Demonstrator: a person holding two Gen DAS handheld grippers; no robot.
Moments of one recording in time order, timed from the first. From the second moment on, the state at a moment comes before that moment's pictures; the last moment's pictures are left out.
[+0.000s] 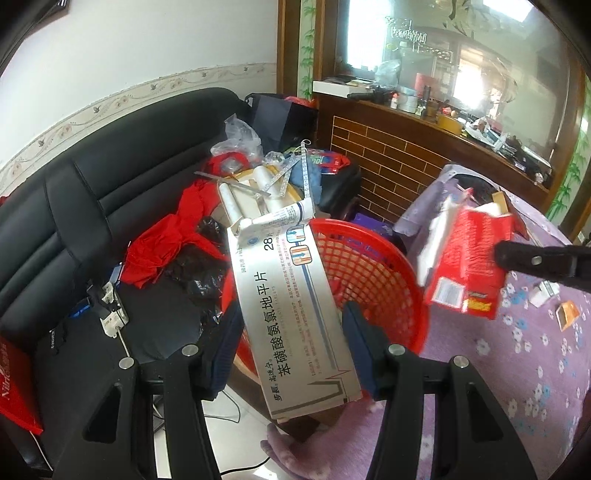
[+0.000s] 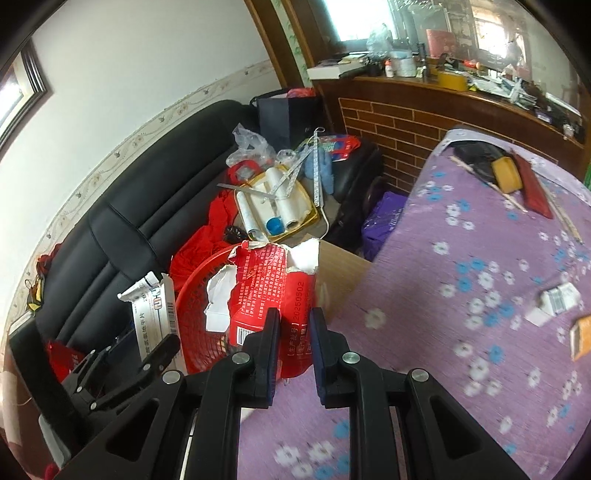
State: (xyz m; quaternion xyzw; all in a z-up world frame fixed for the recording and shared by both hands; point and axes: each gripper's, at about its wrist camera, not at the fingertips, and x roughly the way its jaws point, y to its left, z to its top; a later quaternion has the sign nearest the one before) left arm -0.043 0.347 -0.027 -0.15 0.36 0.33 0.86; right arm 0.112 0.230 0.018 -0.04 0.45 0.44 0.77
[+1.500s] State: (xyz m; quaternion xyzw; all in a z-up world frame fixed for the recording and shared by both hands) left arm 0.055 0.133 -0.019 -0.01 0.41 0.11 0.91; right arm 0.374 -0.116 -0.105 0.22 0.60 0.01 0.77
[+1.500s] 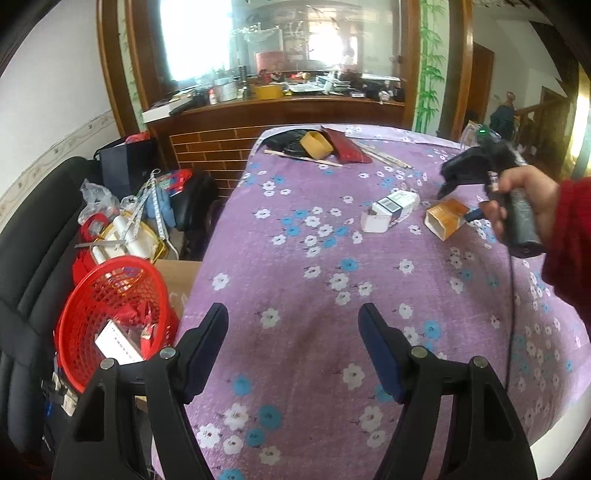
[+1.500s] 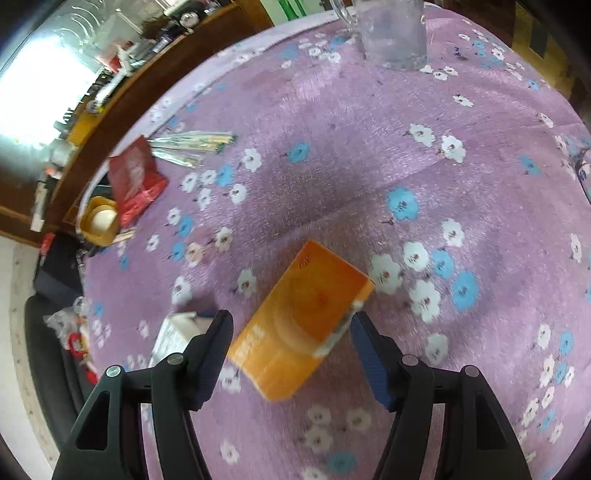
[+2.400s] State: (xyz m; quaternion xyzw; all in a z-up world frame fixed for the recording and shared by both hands) left arm 0.277 0.058 -0.072 0.09 0.46 0.00 0.88; right arm 0.332 -0.177 -0.079 0.20 0.59 0.10 0.78
